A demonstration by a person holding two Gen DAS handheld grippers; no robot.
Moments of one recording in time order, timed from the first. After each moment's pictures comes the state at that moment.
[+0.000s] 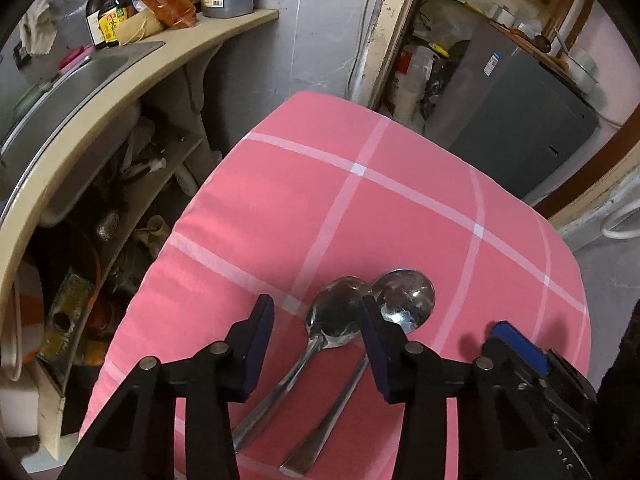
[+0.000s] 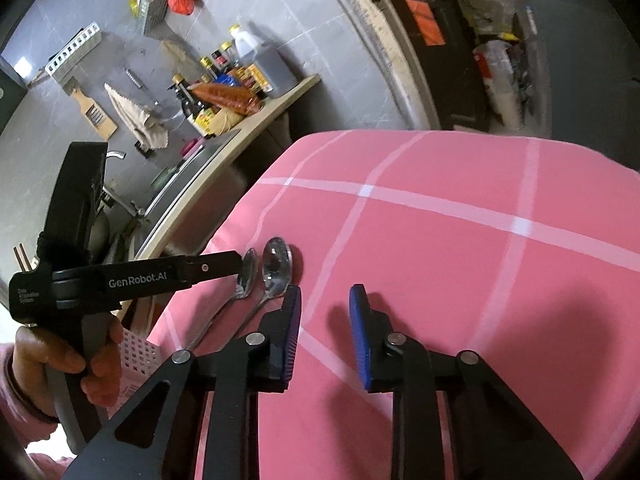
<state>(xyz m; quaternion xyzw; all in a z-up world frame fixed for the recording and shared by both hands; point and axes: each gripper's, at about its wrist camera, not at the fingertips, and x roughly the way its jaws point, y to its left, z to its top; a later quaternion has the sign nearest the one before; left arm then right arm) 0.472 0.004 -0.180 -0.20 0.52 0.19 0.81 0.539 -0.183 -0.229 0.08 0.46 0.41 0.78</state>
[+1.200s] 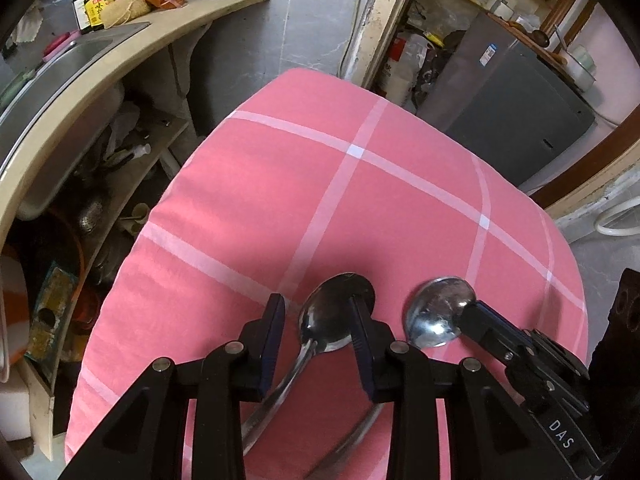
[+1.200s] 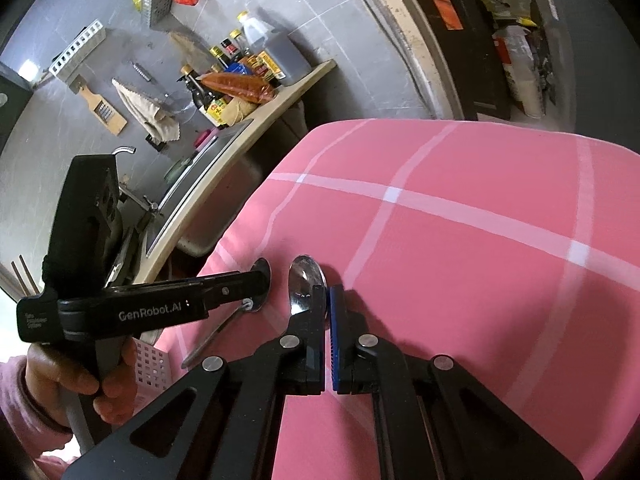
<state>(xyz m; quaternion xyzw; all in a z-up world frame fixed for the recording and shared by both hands) 0.483 0.015 -0.201 -0.22 0.53 0.16 0.80 0.551 -0.169 -0.235 0.09 0.47 0.43 0.76</state>
